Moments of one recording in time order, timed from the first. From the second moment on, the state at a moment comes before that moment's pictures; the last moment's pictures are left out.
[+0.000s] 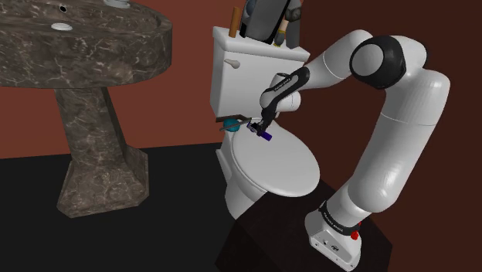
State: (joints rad) arm -0.11 0.32 -0.23 -2.29 0.10 2.62 -0.52
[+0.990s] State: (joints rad) arm -0.10 0.25 -0.24 -2.29 0.07 2.55 -0.50
